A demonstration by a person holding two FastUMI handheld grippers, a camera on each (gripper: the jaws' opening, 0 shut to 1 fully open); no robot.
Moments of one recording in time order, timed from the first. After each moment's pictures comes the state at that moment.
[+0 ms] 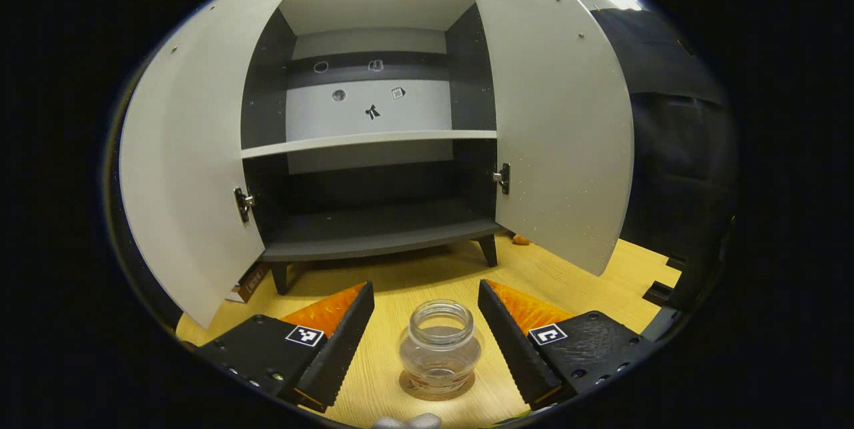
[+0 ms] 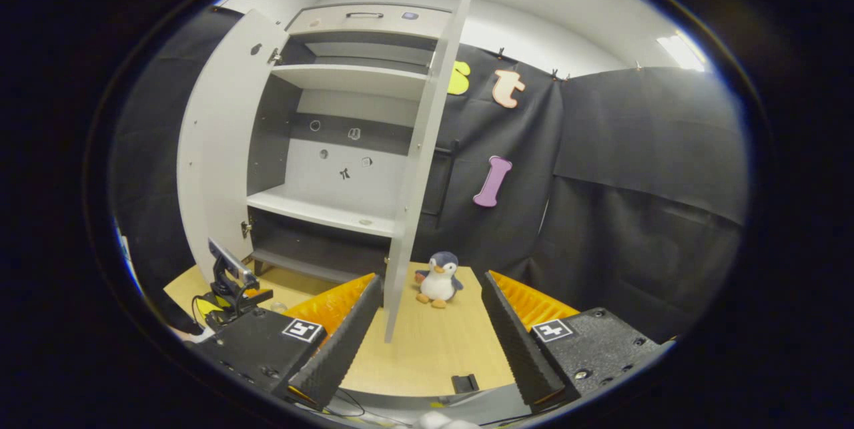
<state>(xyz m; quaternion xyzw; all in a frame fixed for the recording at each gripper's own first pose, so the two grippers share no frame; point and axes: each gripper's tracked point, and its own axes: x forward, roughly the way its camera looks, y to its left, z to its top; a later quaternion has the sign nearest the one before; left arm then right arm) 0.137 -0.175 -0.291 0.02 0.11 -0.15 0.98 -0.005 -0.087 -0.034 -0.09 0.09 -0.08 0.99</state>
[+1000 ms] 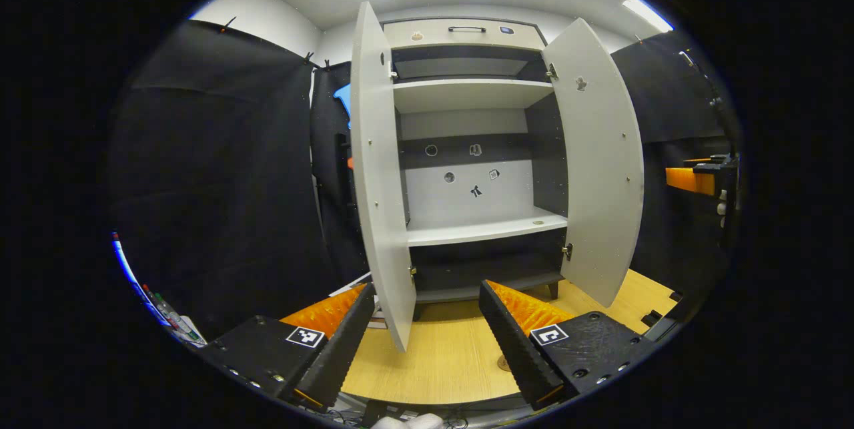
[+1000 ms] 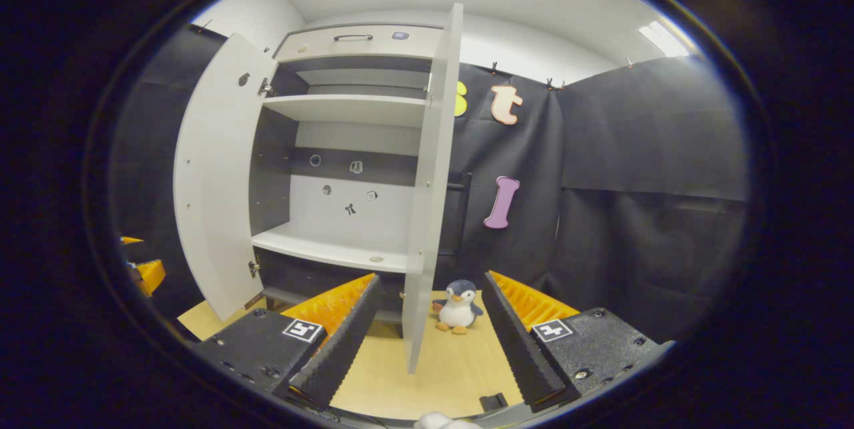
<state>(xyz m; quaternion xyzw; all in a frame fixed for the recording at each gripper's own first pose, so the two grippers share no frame) -0.024 0.026 -0.090 0.02 0.06 0.01 1.00 0.041 -0.078 0.003 -0.05 0.03 -0.07 1.00</state>
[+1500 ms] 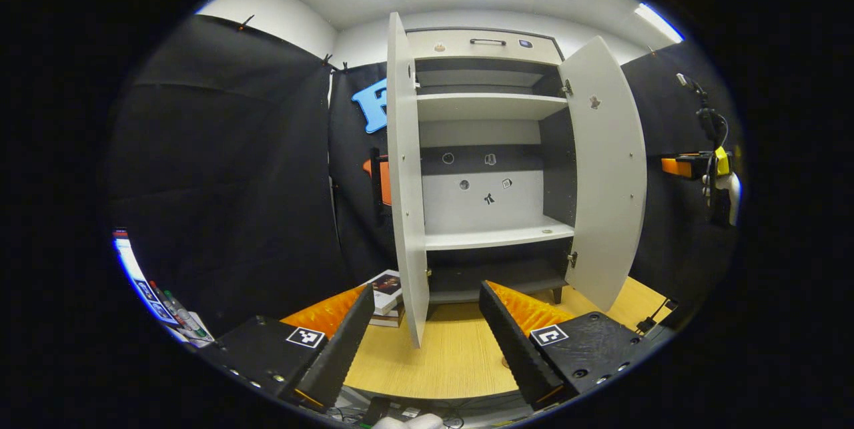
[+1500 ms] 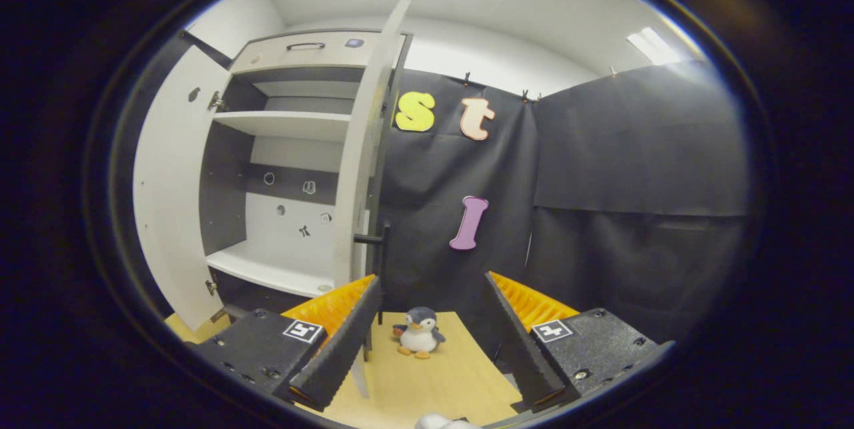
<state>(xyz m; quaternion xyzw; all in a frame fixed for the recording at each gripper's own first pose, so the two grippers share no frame) -0.044 0.043 -0.070 0.00 0.06 0.02 1.00 0.102 -0.161 0.058 -0.06 0.01 -0.12 0.99</state>
